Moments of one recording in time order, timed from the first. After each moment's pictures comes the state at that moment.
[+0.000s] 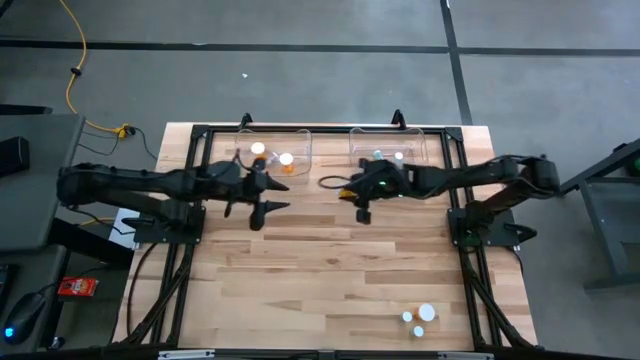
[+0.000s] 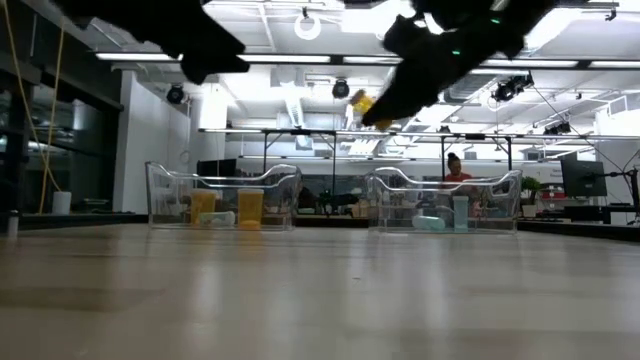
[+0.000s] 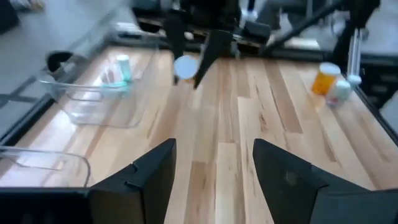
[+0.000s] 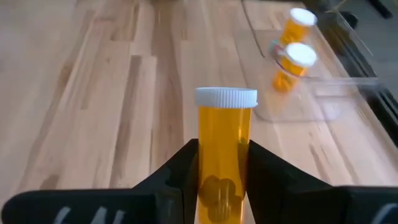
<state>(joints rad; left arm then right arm) 0.18 0.97 0.63 -0.05 -0.01 -0.04 -0.11 1.41 0.84 -0.02 0.00 -0.12</state>
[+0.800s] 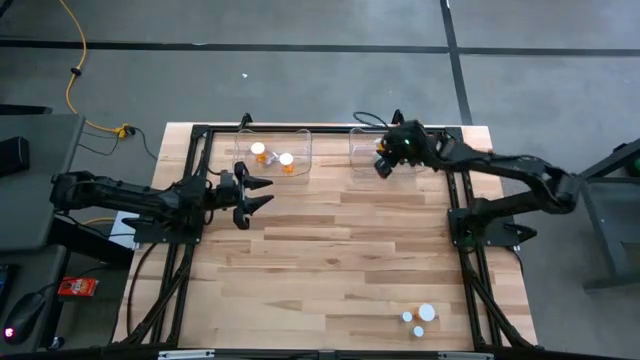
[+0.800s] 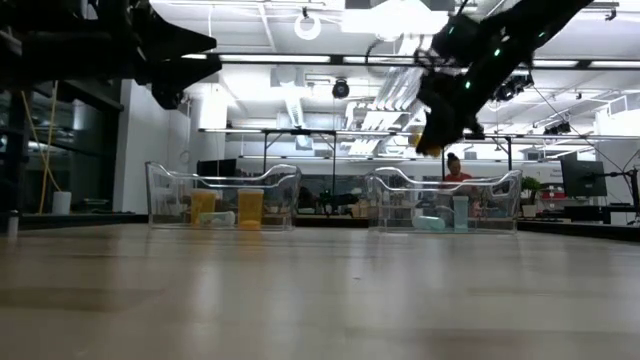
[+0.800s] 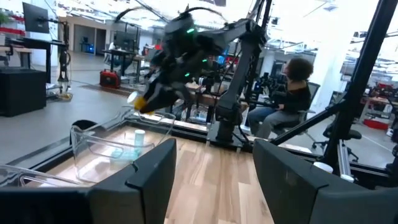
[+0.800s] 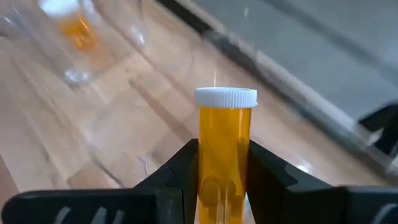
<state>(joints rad) 0.18 0.80 0.11 0.81 -0.09 -0.15 -0.54 1.24 0.79 -0.29 0.13 0.13</state>
